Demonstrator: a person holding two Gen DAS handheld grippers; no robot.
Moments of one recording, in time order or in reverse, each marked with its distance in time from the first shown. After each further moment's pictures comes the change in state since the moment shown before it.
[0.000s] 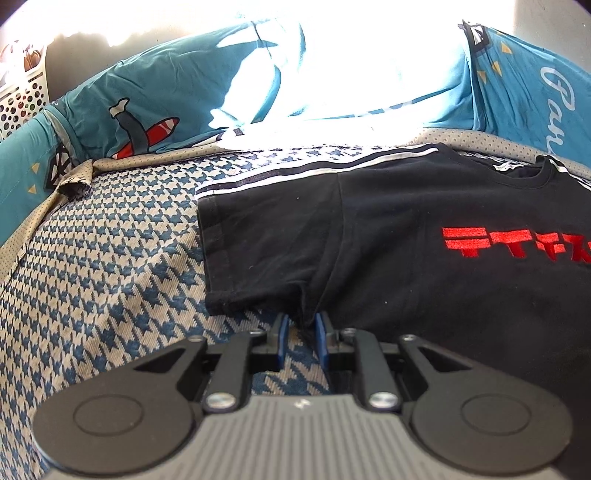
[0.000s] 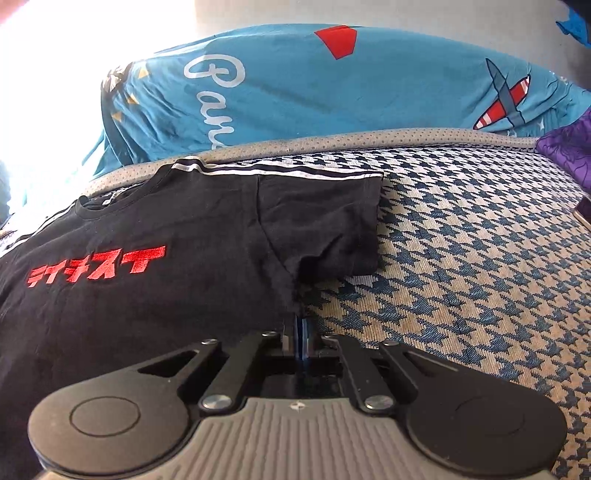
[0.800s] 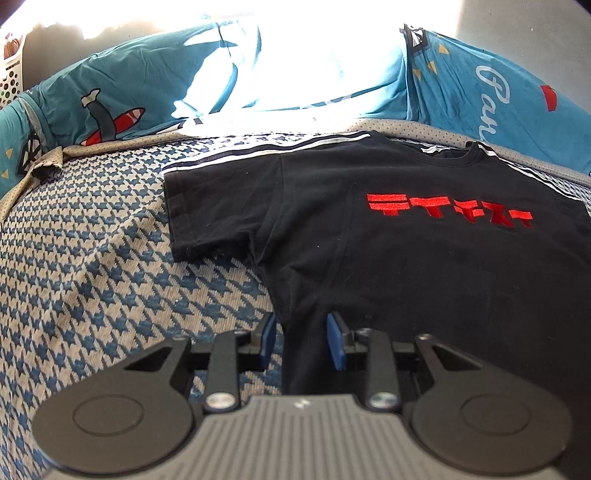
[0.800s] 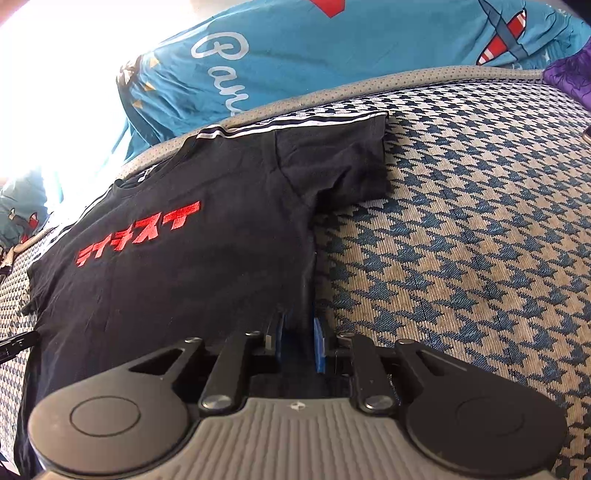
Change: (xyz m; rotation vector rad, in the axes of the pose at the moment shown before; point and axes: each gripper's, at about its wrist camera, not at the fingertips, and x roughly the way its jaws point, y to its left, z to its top) left arm -0.046 -0.001 -0.036 -0.006 0.013 -0.201; right arm -0.030 -0.017 -0.025 0.114 0.131 0.173
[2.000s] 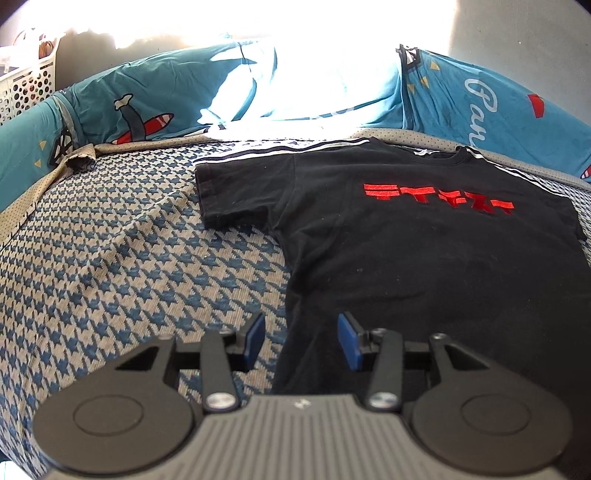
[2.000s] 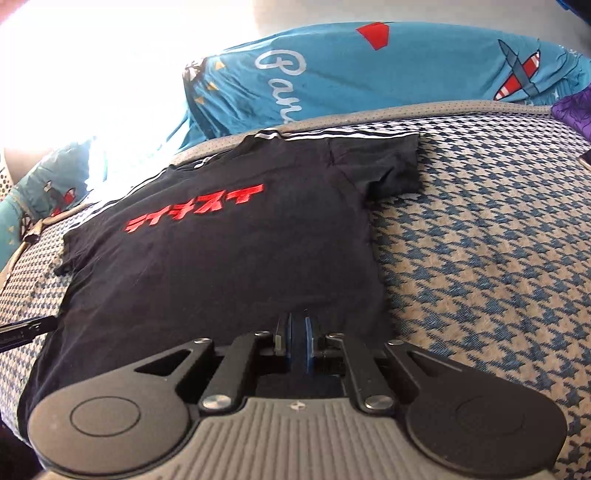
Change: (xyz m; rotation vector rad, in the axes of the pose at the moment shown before) left arm -0.047 0.003 -0.048 -0.028 -0.072 0.044; right arm -0.045 0.049 -0.065 -0.119 -0.080 0.066
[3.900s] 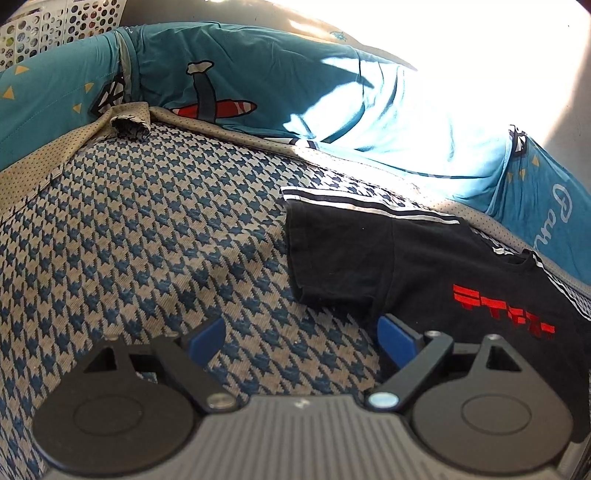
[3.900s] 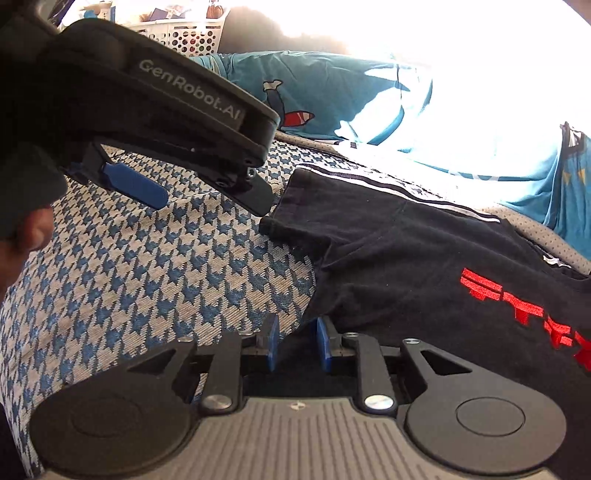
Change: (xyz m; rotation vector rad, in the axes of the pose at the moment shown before) left arm 0.039 0.107 0.076 -0.303 0.034 -0.012; right arm 0.146 0.267 -0.004 -0.696 -0.092 0.244
